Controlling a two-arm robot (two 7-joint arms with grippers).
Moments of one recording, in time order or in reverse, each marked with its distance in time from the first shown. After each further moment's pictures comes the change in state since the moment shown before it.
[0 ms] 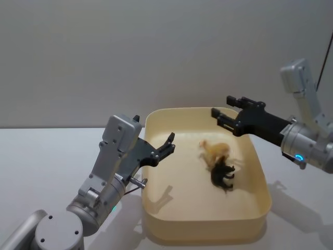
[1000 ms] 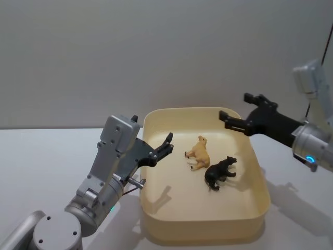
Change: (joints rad) left arm 0.000 0.000 0.000 0.000 0.000 0.000 0.000; right arm -0.031 0.034 0.019 -0.038 0.028 0.016 -0.034
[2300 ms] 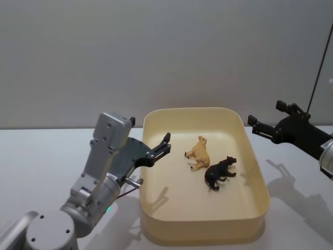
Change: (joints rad) left arm 0.010 0.010 -0.015 -0.018 -0.068 0.021 -0.014; right arm -0.143 0.078 0.053 -0.137 0.076 0.010 -0.135
